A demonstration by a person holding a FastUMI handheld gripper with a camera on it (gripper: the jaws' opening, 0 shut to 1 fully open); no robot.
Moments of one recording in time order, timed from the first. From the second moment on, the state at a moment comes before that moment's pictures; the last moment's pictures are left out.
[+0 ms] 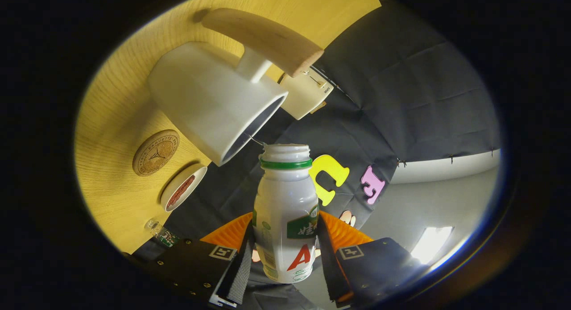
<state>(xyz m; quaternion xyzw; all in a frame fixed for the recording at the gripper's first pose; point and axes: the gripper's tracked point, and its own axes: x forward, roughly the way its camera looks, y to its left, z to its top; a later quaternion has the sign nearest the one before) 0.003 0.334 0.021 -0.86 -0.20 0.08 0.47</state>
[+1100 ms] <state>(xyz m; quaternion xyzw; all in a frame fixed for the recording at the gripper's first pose) -0.001 0.332 0.012 -0.87 -0.20 0.09 0.43</state>
